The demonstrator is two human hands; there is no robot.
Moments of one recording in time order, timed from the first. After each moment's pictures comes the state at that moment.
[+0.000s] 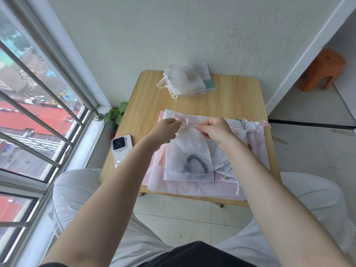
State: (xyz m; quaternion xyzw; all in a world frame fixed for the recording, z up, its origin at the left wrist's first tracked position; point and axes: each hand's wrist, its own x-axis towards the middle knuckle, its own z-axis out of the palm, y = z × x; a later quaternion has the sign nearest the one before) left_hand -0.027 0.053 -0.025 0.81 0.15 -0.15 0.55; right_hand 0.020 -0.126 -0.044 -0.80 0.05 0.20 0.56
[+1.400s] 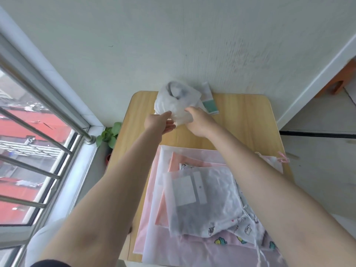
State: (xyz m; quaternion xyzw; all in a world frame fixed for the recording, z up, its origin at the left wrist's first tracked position) left_hand 0.151 0.090 -0.043 0.64 0.37 -0.02 0.68; right_hand 0.187 -0.057 -0.045 -0.94 -0.15 0.16 0.27
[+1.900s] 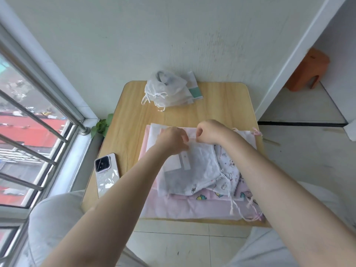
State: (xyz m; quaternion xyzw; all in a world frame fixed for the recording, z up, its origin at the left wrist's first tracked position) left_hand 0.039 0.013 -0.065 0.96 0.01 -0.14 0.25; right_hand 0.079 -0.143 -0.027 -0.95 -0.13 0.24 0.12
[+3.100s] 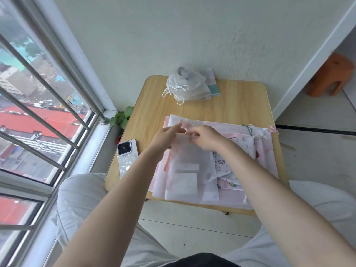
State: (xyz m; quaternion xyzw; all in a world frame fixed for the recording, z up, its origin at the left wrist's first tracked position) left_hand -0.032 0.067 -0.050 0.74 0.23 -0.10 0.62; right_hand 0.026 -0.095 -0.047 -0.90 -0.22 0.24 0.30
